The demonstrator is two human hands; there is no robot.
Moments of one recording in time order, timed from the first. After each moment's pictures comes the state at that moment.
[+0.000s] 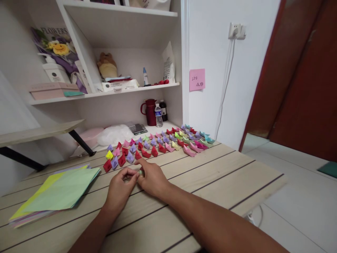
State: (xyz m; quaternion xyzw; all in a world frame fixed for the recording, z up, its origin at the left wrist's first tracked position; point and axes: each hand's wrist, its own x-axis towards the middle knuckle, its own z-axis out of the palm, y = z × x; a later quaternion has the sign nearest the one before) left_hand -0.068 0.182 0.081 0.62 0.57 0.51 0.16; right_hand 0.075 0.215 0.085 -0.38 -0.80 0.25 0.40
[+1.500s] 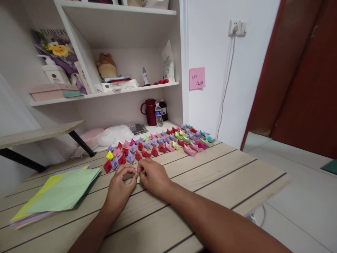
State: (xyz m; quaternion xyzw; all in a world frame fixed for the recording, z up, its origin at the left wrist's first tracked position) left_hand -0.073 0.183 0.079 0.69 0.51 0.51 0.01; right_hand 0.080 0.222 0.083 -0.36 -0.82 0.19 0.40
